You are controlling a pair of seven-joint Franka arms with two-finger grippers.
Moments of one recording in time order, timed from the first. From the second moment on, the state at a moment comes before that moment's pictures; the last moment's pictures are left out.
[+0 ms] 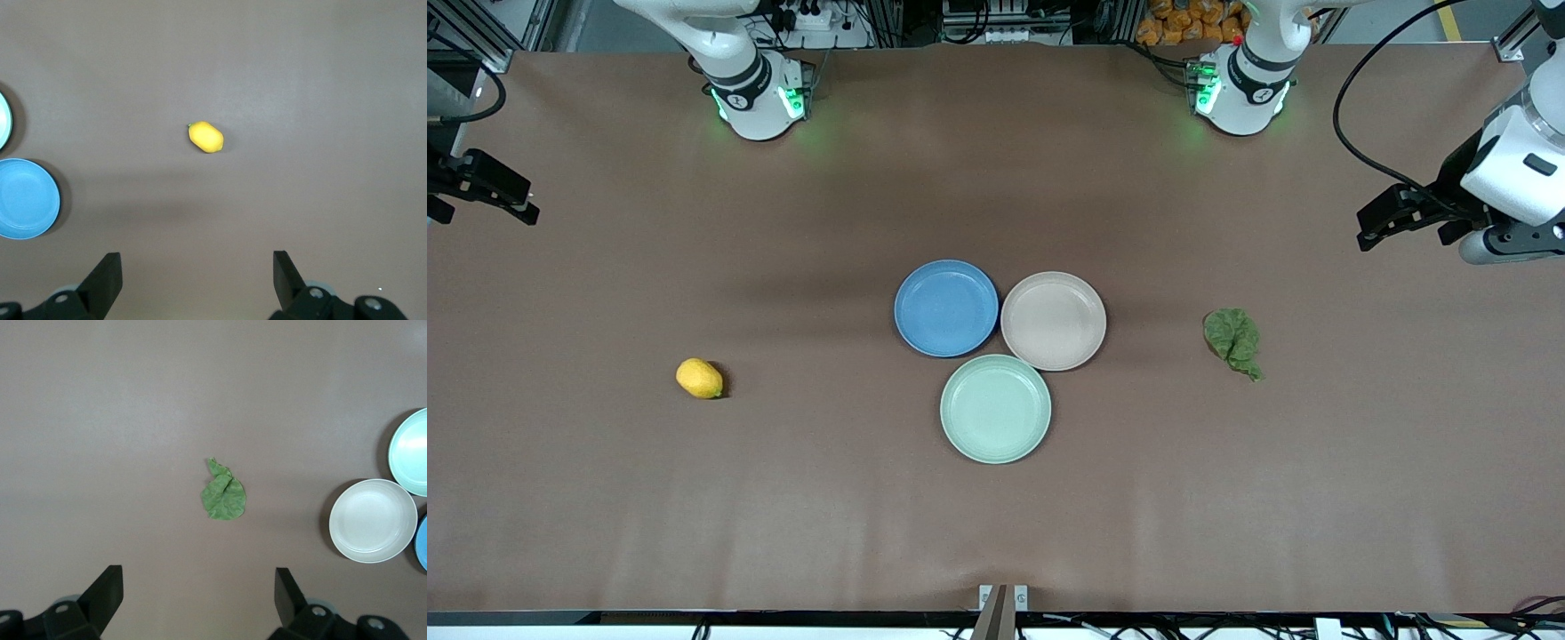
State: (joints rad) left arm -0.01 0.02 -0.14 -1.54 0.02 1.58 -0.21; right arm -0.06 -0.04 0.02 -1.53 -0.02 1.51 -0.03
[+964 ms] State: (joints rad) left arm -0.02 0.01 -0.12 -1.55 0.01 1.59 -0.20; right arm -0.06 -0.04 0.02 -1.53 -0.02 1.51 -0.03
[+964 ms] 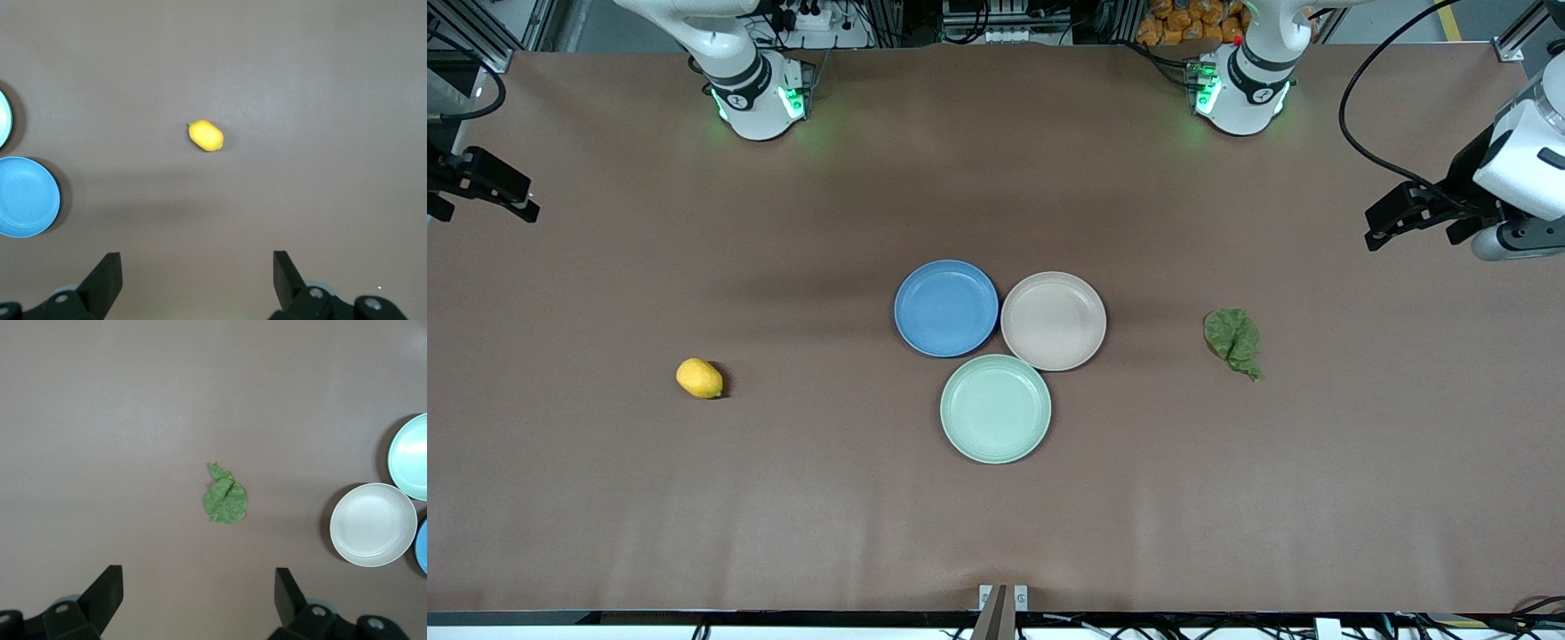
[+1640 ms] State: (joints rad) left arm -0.03 -0.02 -0.12 -1.55 0.01 1.59 -0.16; right arm -0.06 -0.04 0.02 -1.53 -0.02 1.51 -0.03
